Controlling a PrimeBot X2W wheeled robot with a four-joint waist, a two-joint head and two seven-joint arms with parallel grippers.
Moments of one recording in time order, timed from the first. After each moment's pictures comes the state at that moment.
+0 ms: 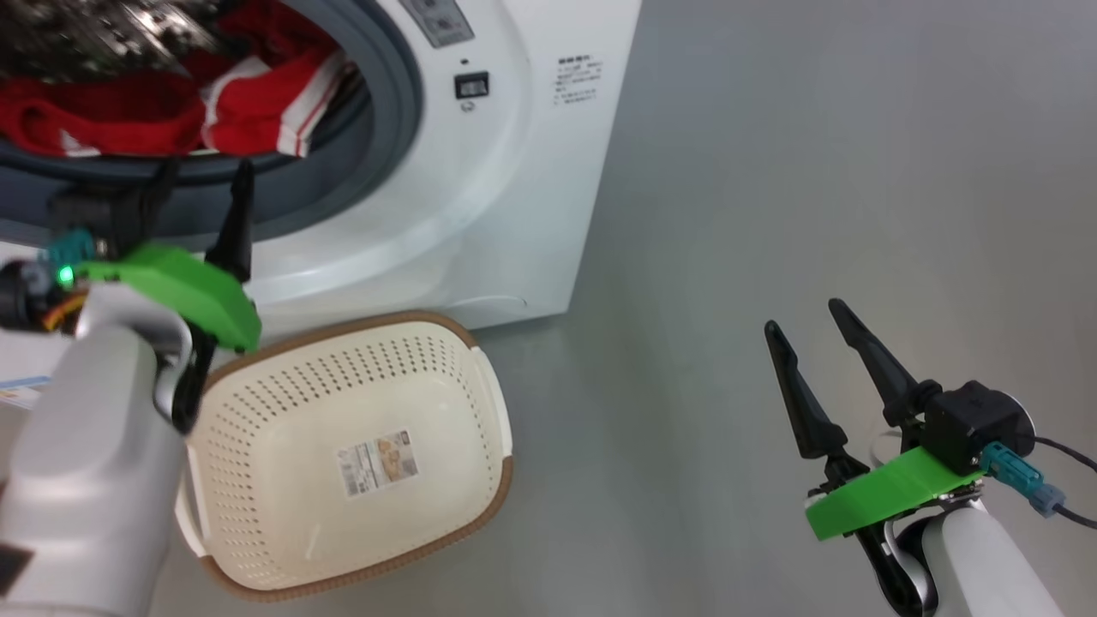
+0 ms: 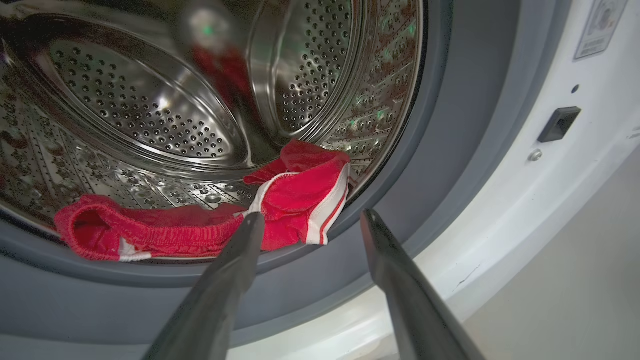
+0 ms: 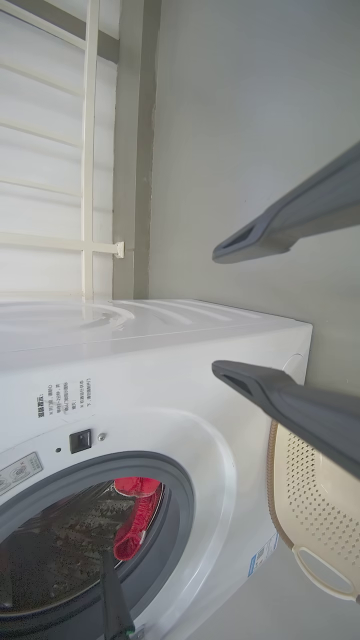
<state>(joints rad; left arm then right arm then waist) -0.86 0.22 -0.31 0.83 -0.36 -0.13 -0.18 -0.24 -0.16 0.13 0.14 0.23 0.13 -0.25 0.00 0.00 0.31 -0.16</state>
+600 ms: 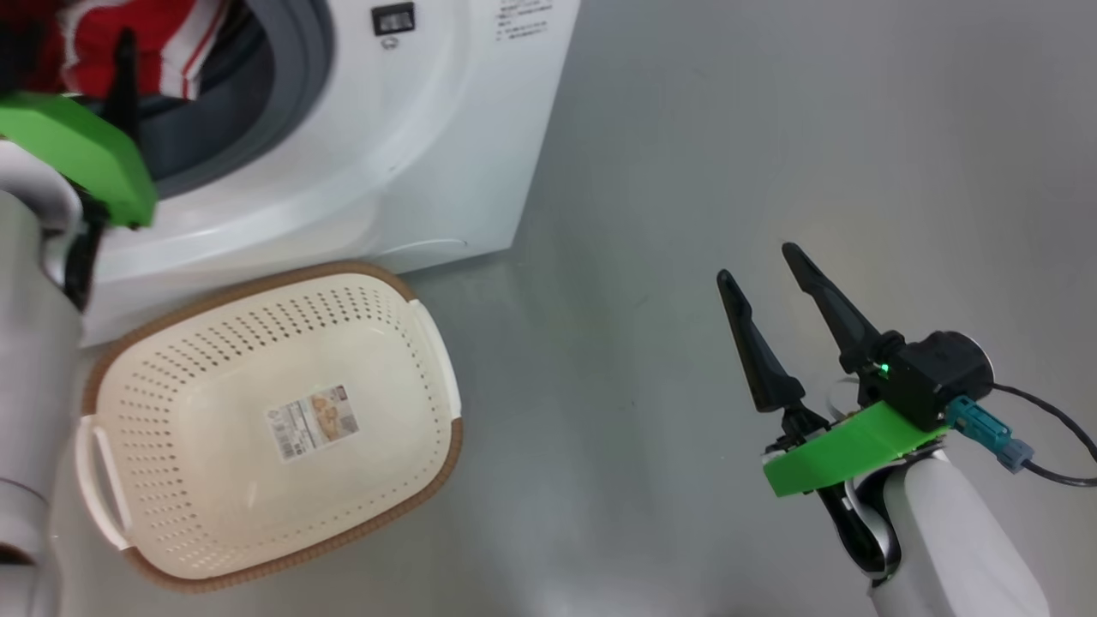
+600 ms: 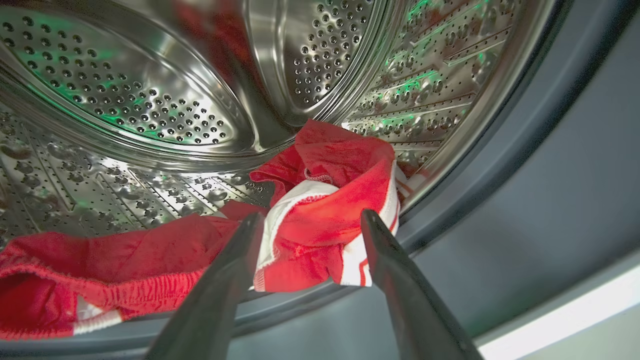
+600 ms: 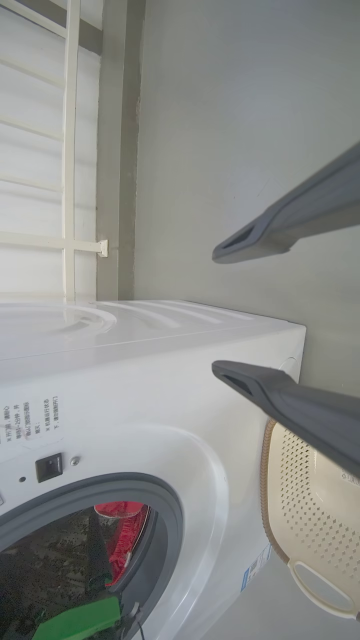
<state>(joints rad) -1.21 0.26 -0.38 1.16 -0.33 -0.13 -0.17 -0.34 -0.12 0.18 0.14 0.23 0.13 -0.25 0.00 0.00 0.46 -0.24</state>
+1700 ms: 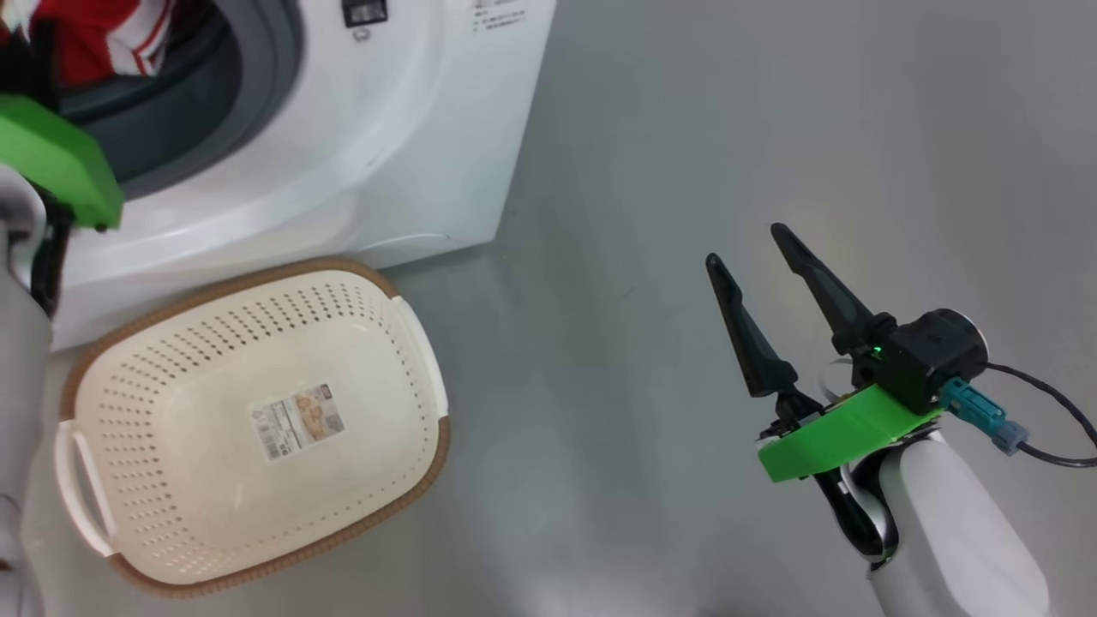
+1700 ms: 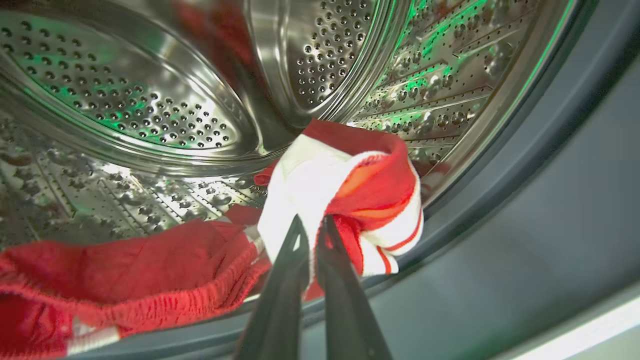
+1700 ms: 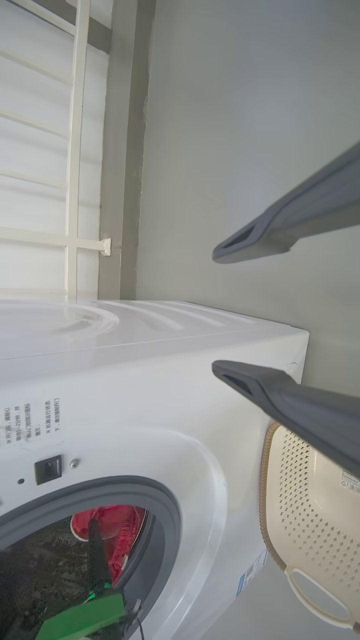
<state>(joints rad) -1.27 0.31 -0.51 1.23 -0.39 -0.13 -0.25 -0.39 -0.13 0.22 0.16 0.24 0.13 -0.25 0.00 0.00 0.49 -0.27</state>
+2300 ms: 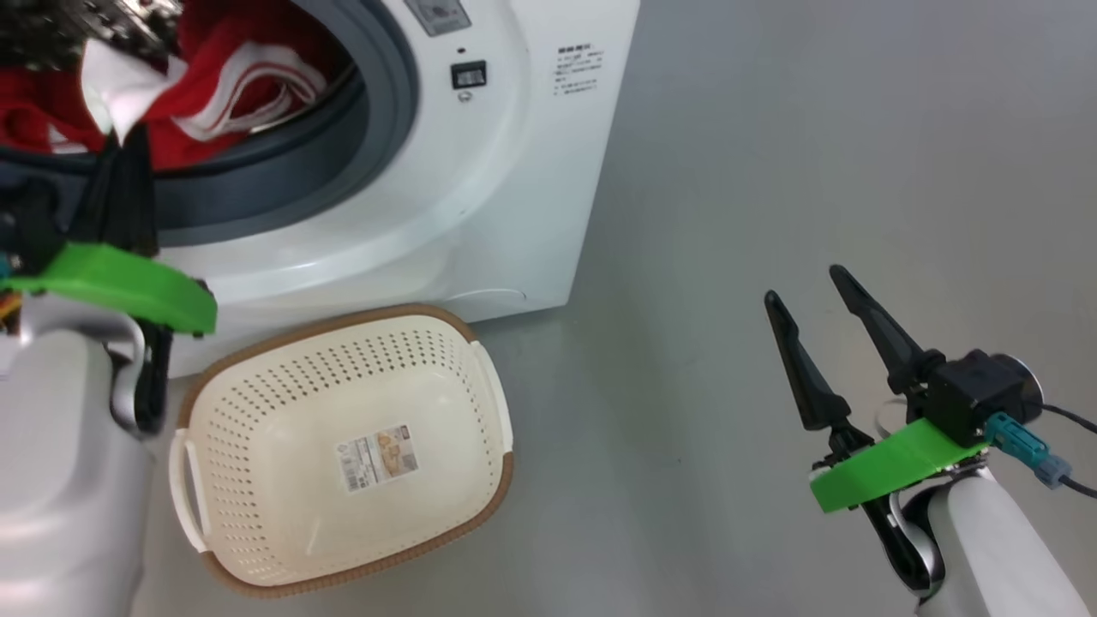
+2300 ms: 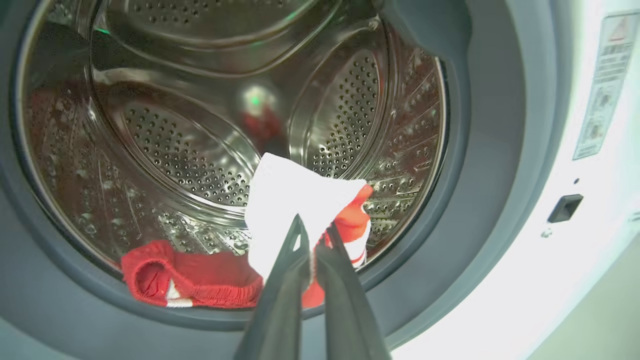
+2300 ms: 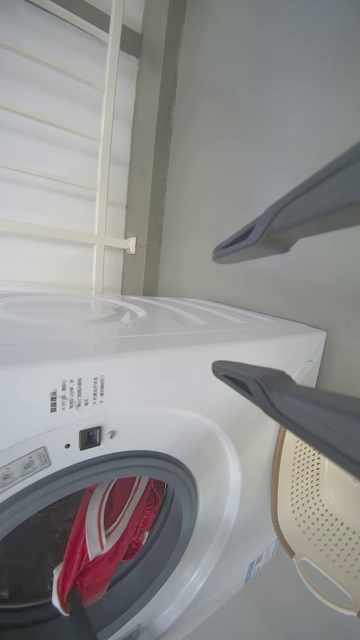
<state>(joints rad) -0.82 0.26 -0.23 0.67 -0.39 -0.09 -0.25 -0.31 -0.19 0.16 0.16 0.23 0.13 -0.25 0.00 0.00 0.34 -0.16</state>
